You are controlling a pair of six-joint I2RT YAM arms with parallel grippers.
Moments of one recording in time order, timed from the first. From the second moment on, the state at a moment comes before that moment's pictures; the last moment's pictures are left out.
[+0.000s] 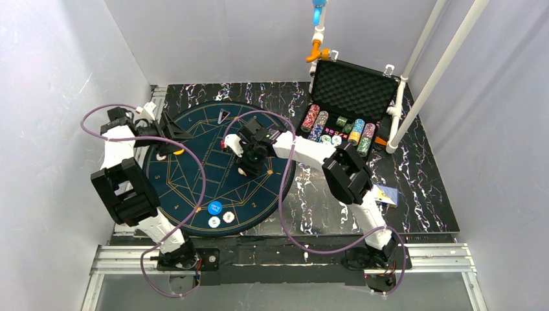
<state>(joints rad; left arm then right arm) 0.46 1.68 1.34 -0.90 0.95 0.03 0.92 2.22 1.80 -0.63 -0.29 -0.38</state>
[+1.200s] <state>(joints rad) 0.64 1.73 1.38 -0.88 1.13 -0.10 1.24 2.31 1.94 -0.49 -0.43 -0.24</state>
